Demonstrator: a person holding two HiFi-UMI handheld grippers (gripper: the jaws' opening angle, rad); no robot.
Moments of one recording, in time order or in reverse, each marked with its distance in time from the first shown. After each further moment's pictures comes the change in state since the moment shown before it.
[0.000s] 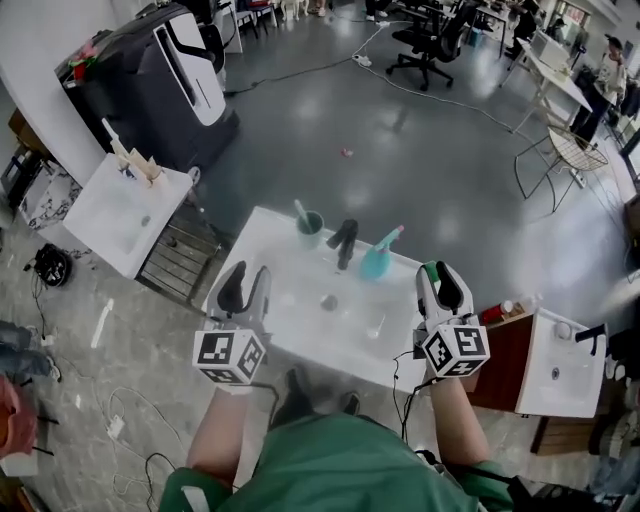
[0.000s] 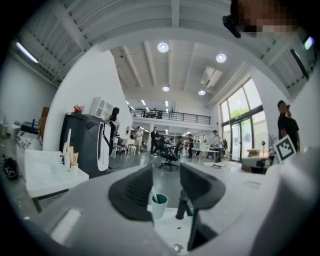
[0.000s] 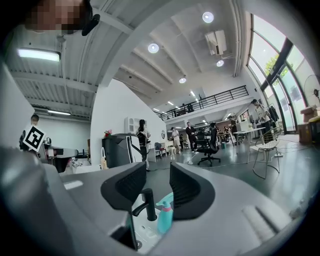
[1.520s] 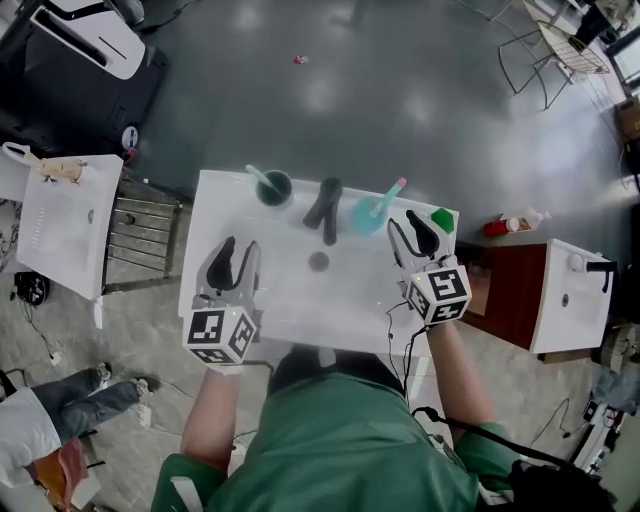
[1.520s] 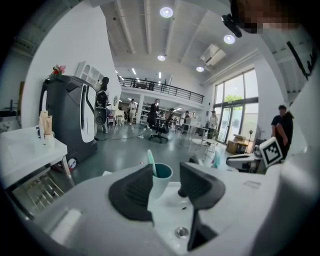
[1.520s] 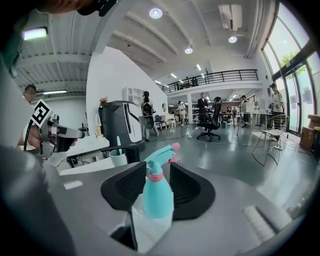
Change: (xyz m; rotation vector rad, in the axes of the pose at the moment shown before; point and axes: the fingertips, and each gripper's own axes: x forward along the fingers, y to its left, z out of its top) left arm 0.154 0.048 -0.154 -0.055 0.331 -0.162; right arm 0.143 -0.049 -0.171 -0.060 0.332 -0.006
